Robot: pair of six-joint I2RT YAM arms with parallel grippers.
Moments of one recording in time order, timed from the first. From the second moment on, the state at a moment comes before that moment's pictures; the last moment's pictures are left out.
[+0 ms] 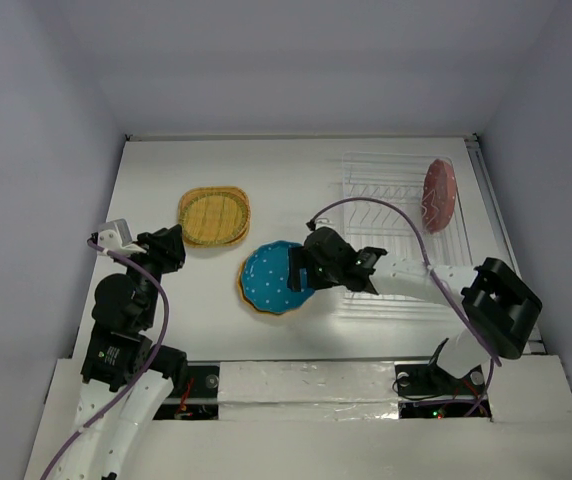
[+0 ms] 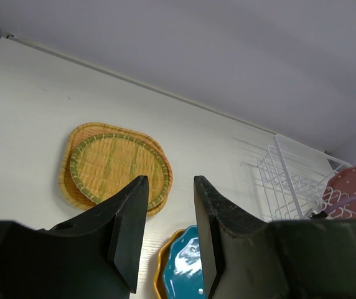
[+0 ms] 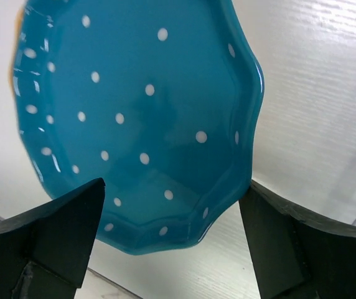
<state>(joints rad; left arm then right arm) -0.29 0.32 0.63 -0.28 -0.25 -0.44 0.89 1.53 0.92 -0.21 0.10 0.69</state>
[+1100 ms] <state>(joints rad) -0.31 0.21 0.63 -0.28 -0.25 -0.44 0.38 1.28 1.21 -0.73 0.91 0.46</state>
